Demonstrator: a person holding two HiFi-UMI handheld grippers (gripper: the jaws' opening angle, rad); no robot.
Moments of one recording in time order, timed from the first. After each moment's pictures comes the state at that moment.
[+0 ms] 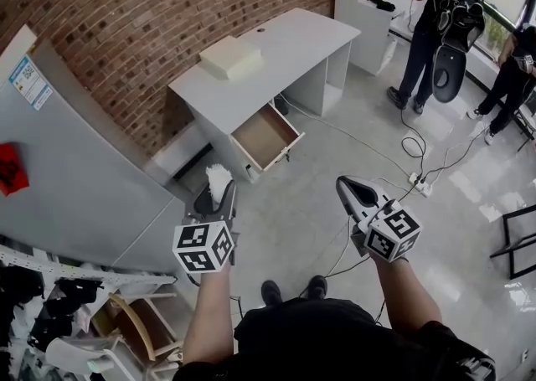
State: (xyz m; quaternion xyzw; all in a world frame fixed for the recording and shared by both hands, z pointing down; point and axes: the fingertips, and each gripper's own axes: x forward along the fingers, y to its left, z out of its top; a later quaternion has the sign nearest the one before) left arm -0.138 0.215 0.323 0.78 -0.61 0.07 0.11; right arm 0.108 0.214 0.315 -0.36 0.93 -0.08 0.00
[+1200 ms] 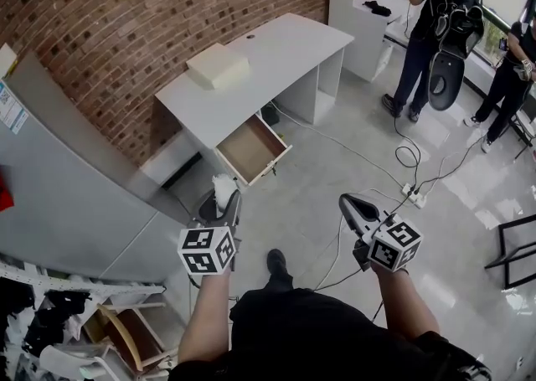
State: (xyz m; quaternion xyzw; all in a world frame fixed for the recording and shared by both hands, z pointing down) left arm -0.079 0.152 0.367 0.79 -0.59 0.09 0.13; right arm 0.175 0.168 0.361 -0.36 0.92 -0.15 -0.01
